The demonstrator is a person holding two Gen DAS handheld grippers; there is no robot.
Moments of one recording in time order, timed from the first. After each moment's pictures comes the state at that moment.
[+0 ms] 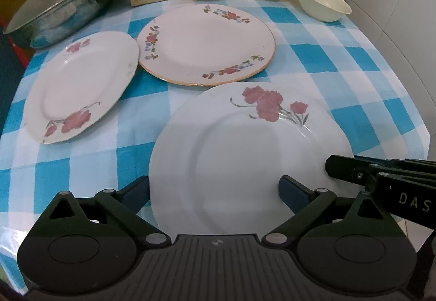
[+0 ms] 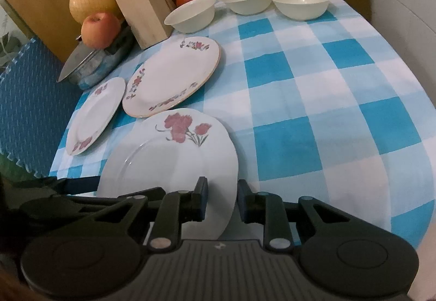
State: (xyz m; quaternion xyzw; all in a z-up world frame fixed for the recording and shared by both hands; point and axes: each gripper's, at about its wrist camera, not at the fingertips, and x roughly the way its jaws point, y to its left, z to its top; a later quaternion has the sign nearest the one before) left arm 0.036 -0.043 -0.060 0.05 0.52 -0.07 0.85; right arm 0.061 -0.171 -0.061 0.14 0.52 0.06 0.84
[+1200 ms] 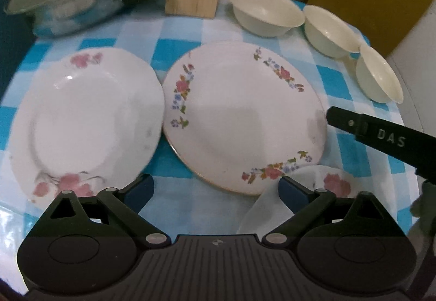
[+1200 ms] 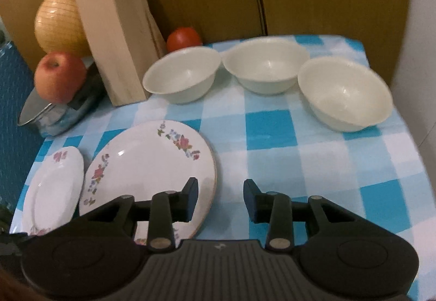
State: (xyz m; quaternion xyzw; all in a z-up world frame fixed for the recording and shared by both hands) left arm 0.139 -0.013 -0.056 -0.07 0.54 -0.02 0.84; right arm 0.227 -0.165 -0.080 0.08 0.49 0.05 0.87
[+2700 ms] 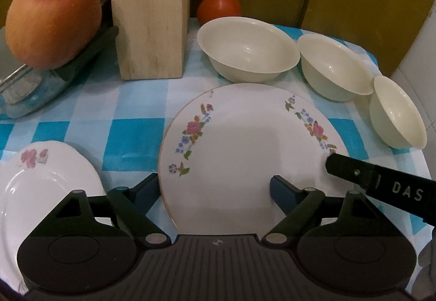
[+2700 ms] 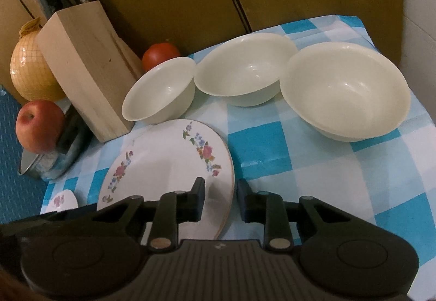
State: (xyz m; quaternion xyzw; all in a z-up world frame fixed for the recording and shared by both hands) left arm 0.222 -0.048 -0.070 -0.01 0.49 -0.02 0.87; right arm 0.261 -0.197 -0.096 0.15 0.48 0.05 0.86
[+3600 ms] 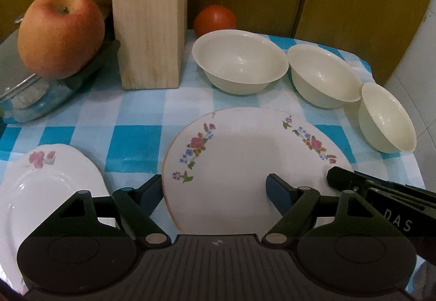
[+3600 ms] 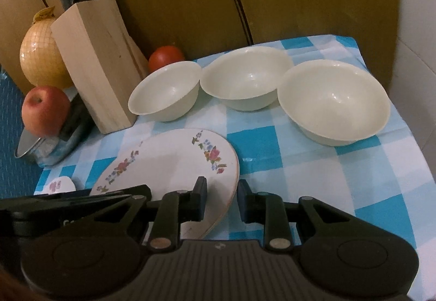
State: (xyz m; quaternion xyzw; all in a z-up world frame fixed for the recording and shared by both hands) left arm 0.211 -0.056 -0.056 -0.01 0.47 -0.01 0.88; right arm 0.240 -0.193 -0.080 0.12 0.47 0.04 0.87
